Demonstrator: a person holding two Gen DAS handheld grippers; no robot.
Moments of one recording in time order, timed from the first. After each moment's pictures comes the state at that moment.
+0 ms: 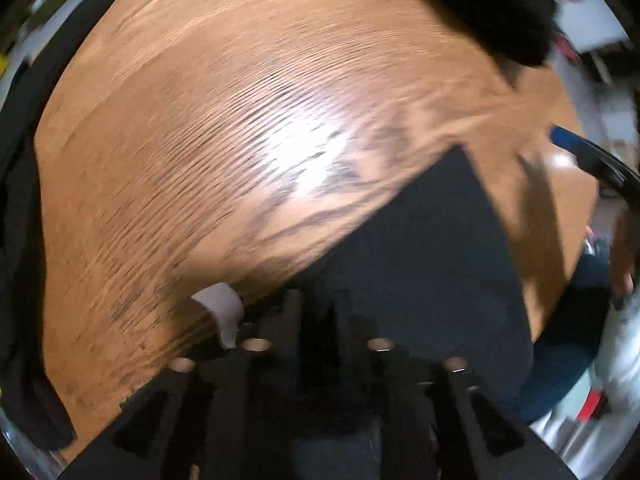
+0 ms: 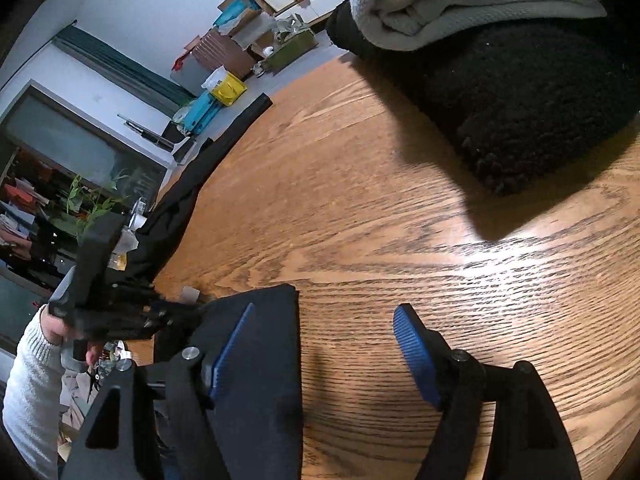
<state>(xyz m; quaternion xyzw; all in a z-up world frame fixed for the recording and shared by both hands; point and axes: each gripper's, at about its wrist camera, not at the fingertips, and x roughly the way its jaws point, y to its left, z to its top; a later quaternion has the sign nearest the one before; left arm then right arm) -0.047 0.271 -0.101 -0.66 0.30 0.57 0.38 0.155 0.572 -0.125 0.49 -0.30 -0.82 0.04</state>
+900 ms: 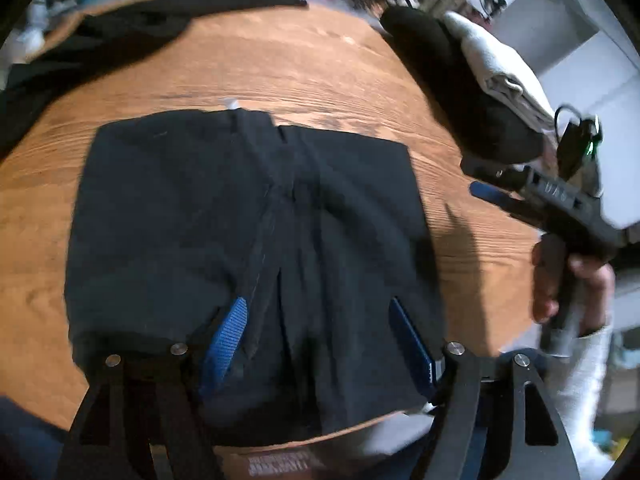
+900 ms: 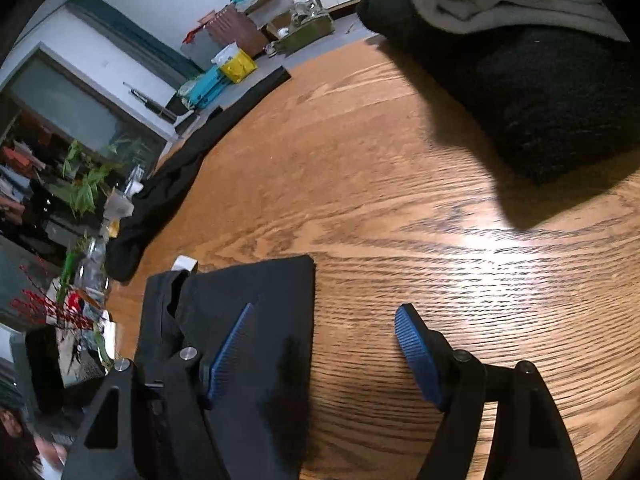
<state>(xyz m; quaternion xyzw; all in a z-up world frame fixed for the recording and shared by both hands) 0.123 0.174 -0.081 -0.58 0.02 0.75 0.30 0.154 0.533 -0.130 0.51 -0.25 -0.82 0.06</state>
